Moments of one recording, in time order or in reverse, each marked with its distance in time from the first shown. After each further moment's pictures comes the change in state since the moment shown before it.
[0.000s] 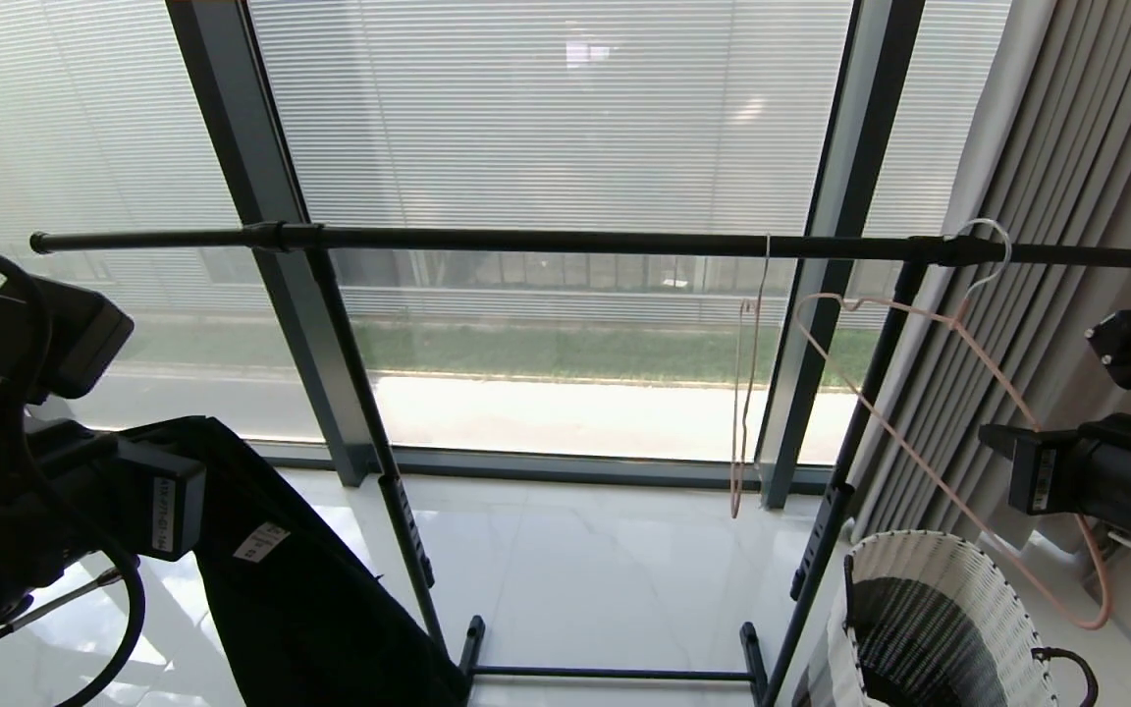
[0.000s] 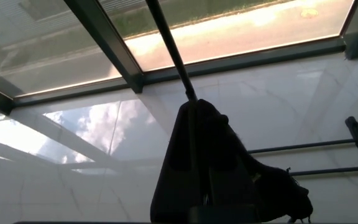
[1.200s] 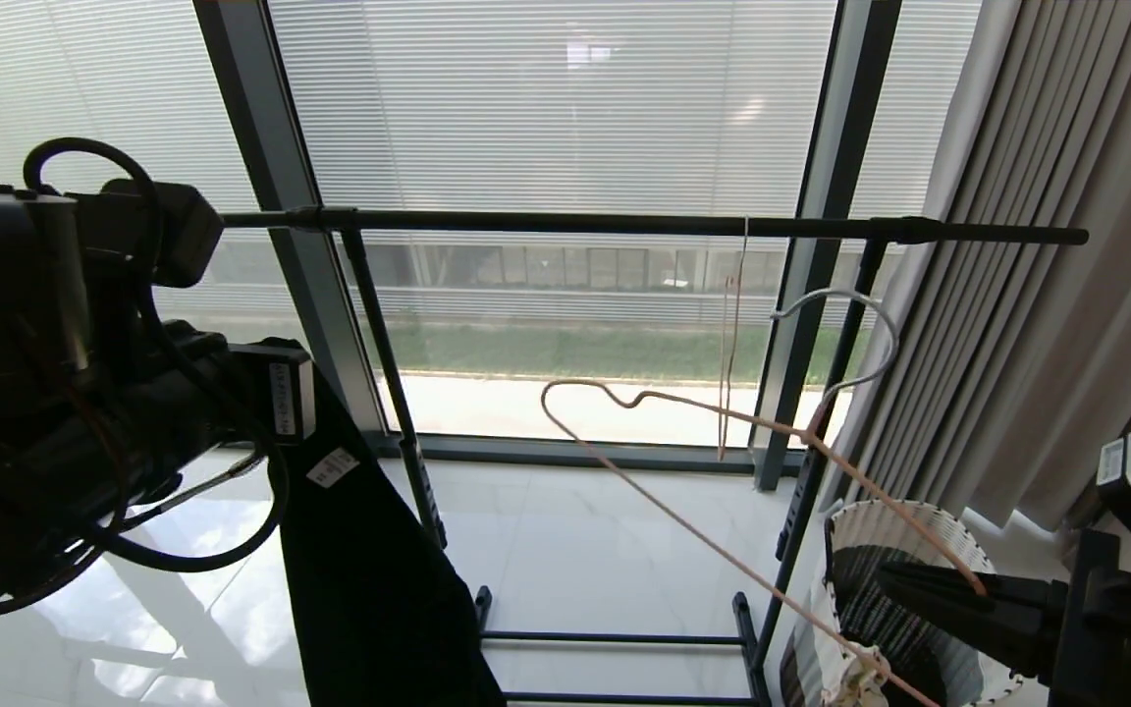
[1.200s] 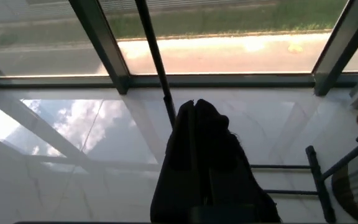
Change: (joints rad) left arm -0.138 0.208 -0.208 -0.042 0.165 -0.198; right arm 0.607 -0.200 0.108 0.087 0.082 -0.050
